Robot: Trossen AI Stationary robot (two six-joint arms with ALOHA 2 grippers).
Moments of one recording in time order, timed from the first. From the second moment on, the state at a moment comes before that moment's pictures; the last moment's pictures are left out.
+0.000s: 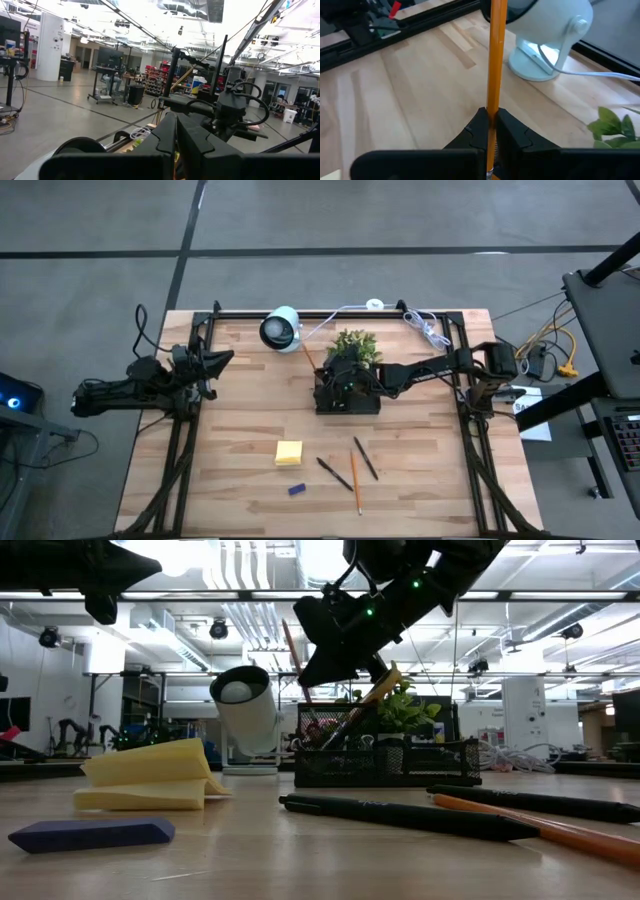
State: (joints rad) left arm 0.03 0.12 0.26 0.09 -0.35 -0.12; right arm -0.02 1.80 1.08 0.16 0.40 0.40
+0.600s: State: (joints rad) left arm 0.03 0.12 0.26 0.09 -0.35 -0.12; right arm 0.00 1.78 1.09 0.07 0.40 0.38
